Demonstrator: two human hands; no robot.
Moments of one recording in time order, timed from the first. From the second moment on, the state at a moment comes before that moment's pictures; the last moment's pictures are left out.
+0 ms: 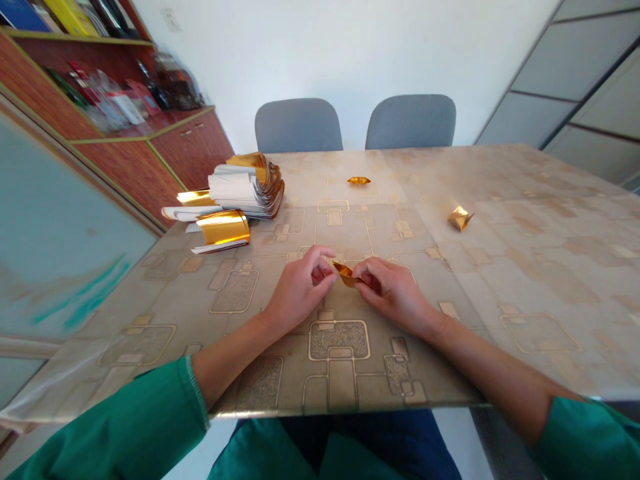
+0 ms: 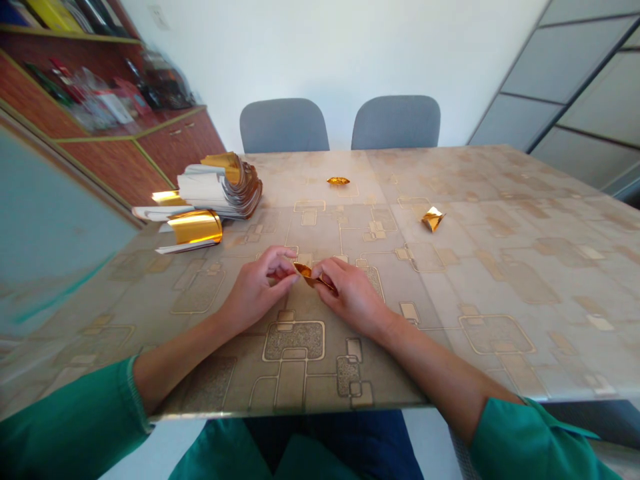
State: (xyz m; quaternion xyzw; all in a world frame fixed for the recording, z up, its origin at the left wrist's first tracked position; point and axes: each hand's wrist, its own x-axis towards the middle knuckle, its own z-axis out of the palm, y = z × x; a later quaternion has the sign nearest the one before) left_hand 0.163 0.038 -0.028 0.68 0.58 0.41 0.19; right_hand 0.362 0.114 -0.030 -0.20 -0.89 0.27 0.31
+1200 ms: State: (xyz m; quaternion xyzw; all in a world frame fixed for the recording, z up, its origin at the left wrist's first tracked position) left_hand 0.163 0.029 -0.017 0.85 0.45 0.24 0.09; right_hand 0.372 0.120 -0.018 -0.12 -0.91 0.29 0.29
